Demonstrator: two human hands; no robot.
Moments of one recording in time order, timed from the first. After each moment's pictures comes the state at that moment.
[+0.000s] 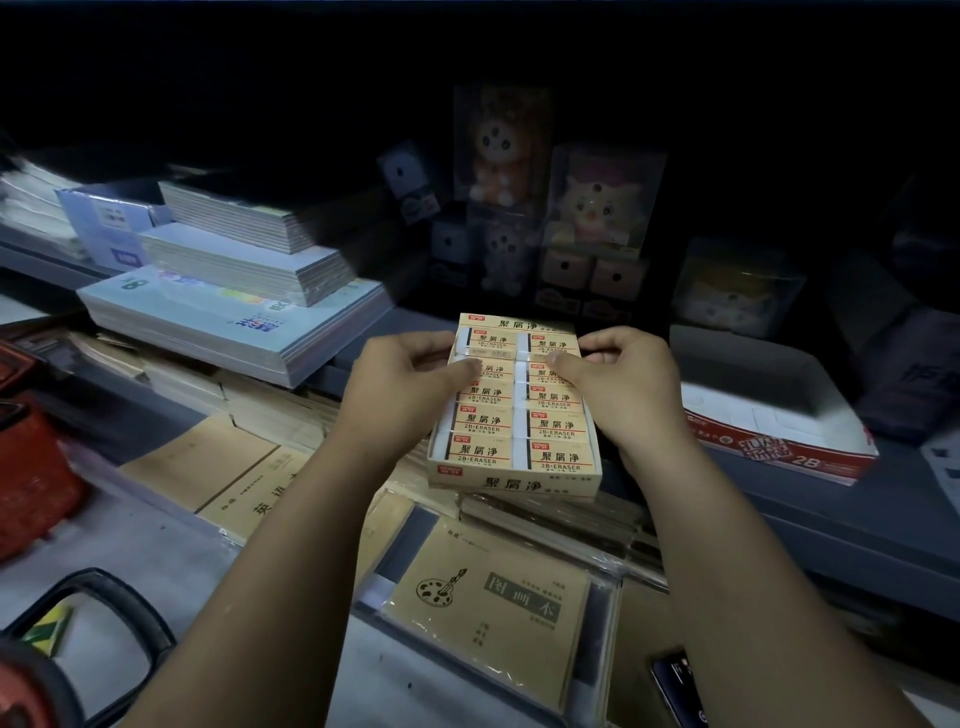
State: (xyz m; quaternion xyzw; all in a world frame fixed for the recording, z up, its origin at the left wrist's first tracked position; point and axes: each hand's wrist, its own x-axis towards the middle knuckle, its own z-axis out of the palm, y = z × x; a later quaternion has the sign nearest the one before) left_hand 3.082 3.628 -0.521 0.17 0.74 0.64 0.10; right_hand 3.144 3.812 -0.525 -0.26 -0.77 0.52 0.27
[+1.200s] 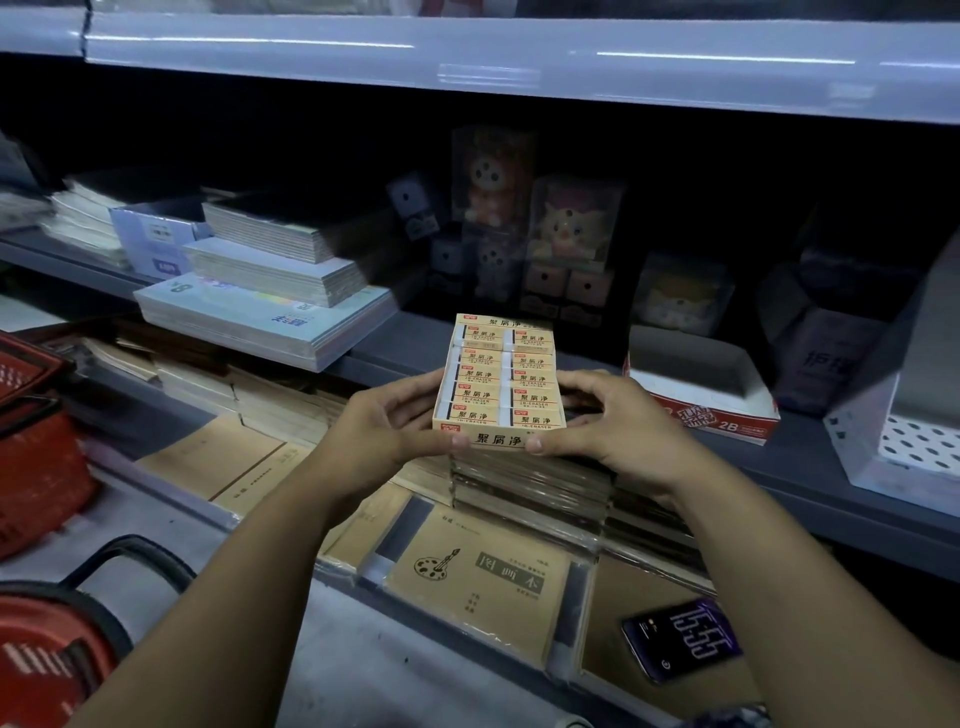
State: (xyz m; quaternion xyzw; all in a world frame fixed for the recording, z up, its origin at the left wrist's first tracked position) left_hand 3.132 3.572 -0.535 0.26 0.65 0.67 0.23; right_hand 3.227 3.803 -0.517 -0.08 -0.84 0.53 0.07
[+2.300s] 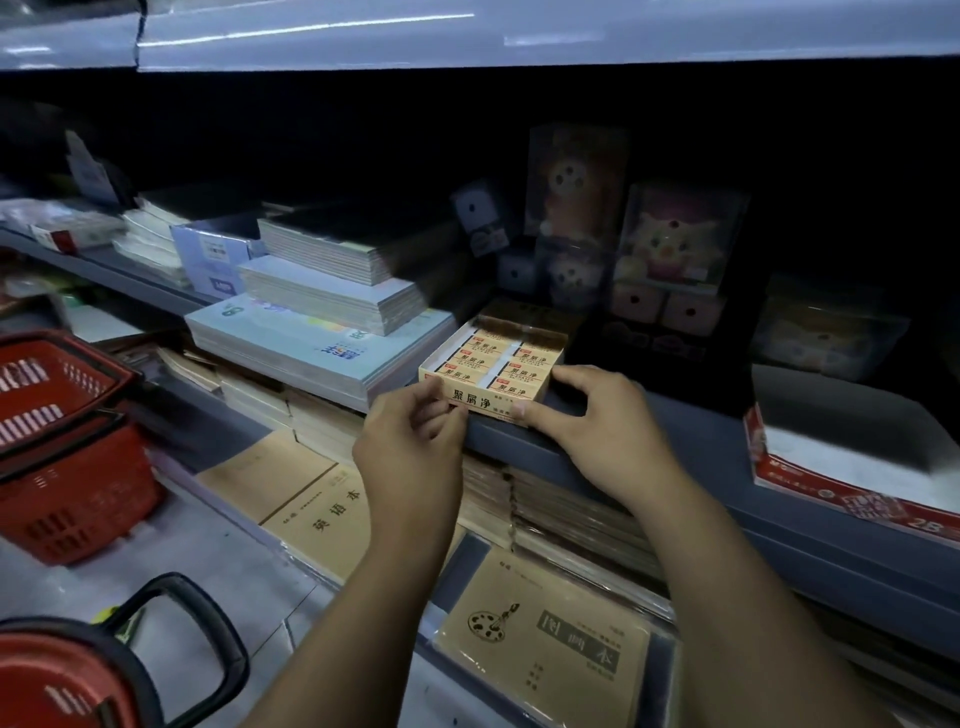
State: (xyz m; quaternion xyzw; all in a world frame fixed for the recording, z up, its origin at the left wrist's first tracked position) left_hand 3.079 3.603 -0.565 0.06 0.74 0.65 -0.19; right_hand 3.116 3.767 -0.531 -0.08 -0.90 0.37 0.21
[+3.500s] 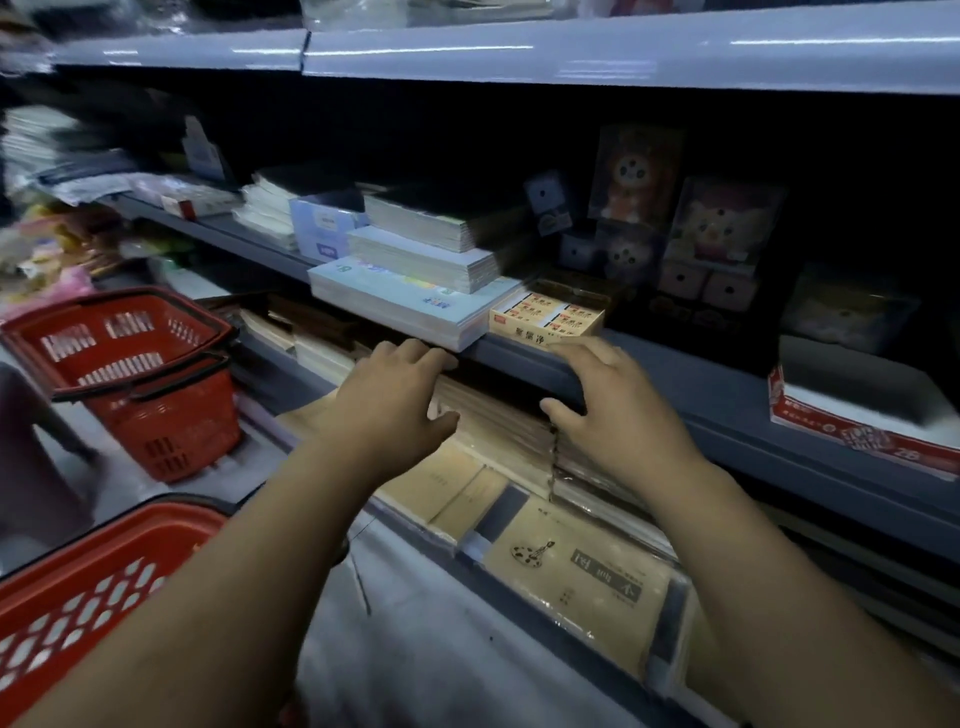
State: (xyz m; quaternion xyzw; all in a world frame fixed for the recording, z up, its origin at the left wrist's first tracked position) left_hand 3.110 3.471 -0.526 0.25 0.95 0.11 -0.13; right_hand 3.180 3.692 -0.519 0.02 -0.97 0.15 0.19
